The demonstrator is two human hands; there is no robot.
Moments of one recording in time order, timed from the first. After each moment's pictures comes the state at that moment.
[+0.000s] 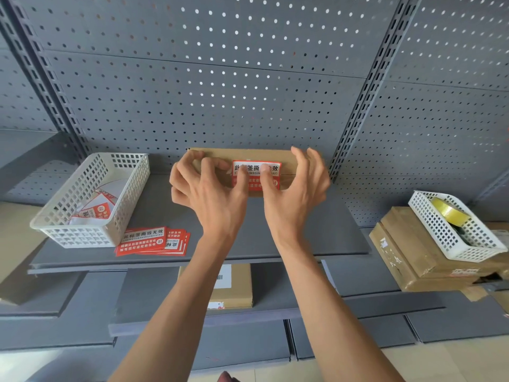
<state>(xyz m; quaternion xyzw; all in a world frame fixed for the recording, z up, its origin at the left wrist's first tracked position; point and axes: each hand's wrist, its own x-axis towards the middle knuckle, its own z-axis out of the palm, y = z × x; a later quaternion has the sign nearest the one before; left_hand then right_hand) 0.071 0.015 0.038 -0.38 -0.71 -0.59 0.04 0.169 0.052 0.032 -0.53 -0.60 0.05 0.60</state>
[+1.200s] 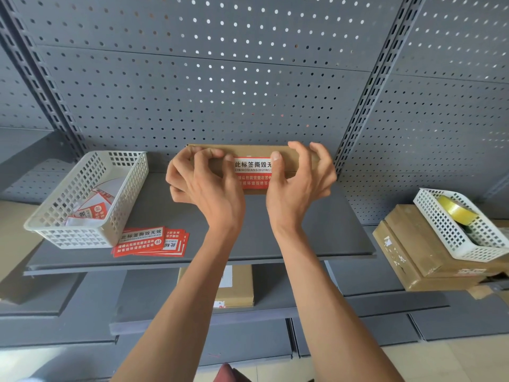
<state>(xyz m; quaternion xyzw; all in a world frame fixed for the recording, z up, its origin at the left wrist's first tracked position) 0.076 0.031 0.044 -0.32 -0.68 -0.66 0.03 0.161 0.072 0.034 -0.56 -0.54 0.07 0.62</state>
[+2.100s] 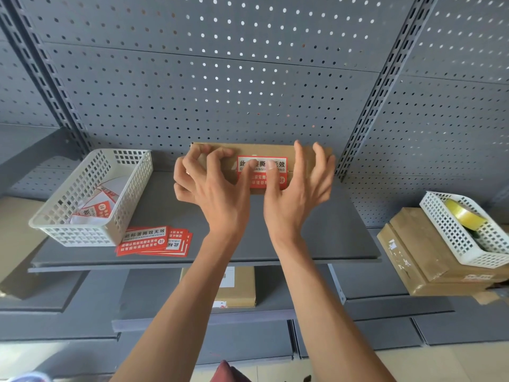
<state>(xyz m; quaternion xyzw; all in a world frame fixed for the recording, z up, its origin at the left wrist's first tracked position) 0.072 0.032 0.032 -0.38 -0.71 -0.59 0.08 0.156 0.069 0.018 -0.56 -0.60 0.01 0.57</state>
